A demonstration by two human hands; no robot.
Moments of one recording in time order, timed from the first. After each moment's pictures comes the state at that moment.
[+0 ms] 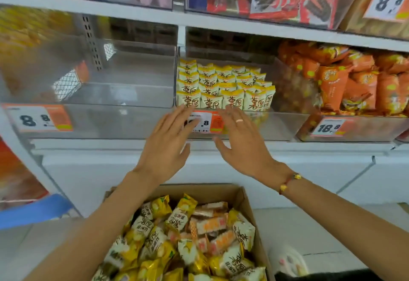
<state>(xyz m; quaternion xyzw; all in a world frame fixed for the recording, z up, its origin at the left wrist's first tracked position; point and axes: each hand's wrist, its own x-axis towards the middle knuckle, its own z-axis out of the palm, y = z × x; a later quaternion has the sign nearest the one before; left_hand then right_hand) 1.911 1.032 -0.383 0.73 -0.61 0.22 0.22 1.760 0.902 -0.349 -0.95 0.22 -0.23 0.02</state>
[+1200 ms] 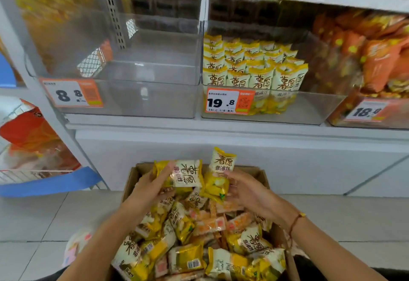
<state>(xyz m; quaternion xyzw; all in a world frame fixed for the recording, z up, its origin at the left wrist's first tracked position) 1.890 1.137 -0.450 0.67 -0.11 -0.44 0.59 1.728 0.954 -0.456 -0.53 0.28 0.01 0.80</state>
